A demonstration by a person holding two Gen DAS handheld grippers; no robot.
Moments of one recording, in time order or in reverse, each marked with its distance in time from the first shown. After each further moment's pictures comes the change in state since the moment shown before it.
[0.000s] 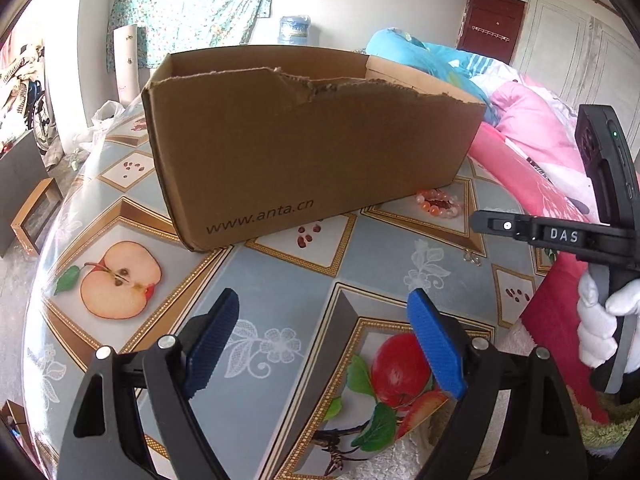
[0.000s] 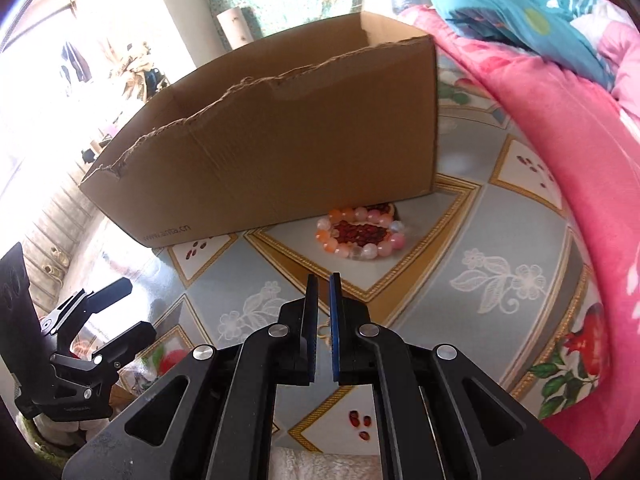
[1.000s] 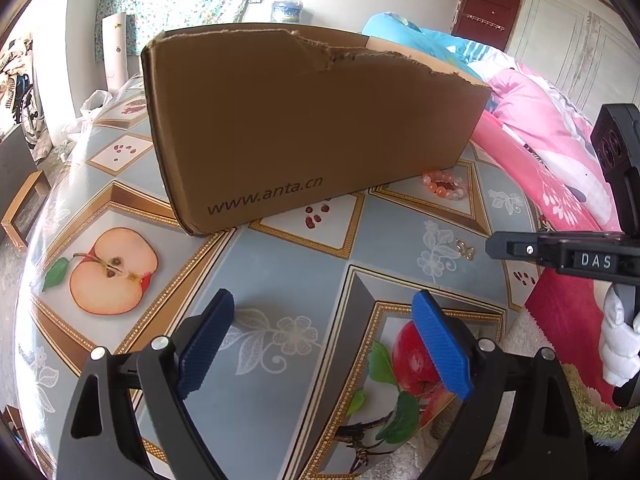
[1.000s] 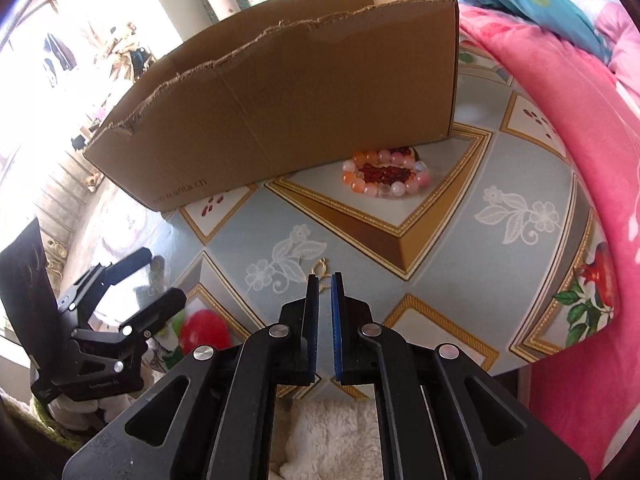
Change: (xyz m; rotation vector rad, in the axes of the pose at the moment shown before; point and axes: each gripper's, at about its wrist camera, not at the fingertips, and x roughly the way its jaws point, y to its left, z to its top) left arm 0.013 0.013 -0.001 -0.002 0.066 -0.053; right arm 0.011 0.033 -0.014 0.011 0.142 -0.027
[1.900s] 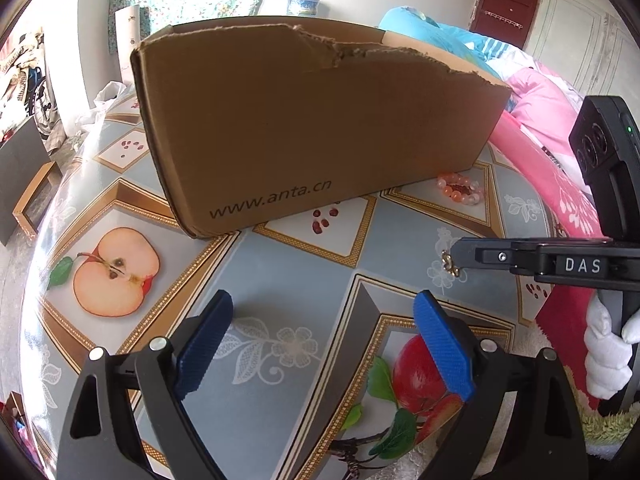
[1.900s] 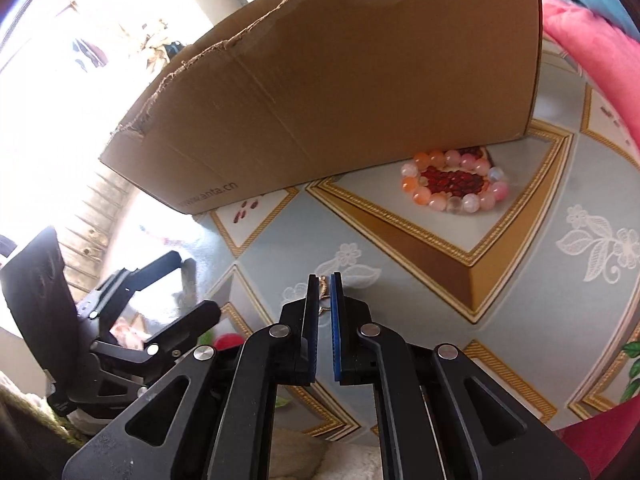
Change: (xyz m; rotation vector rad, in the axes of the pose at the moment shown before) left arm 0.008 -0.006 0.008 -0.040 0.021 0.067; right arm 0.048 0.005 0.026 0.014 0.049 0.259
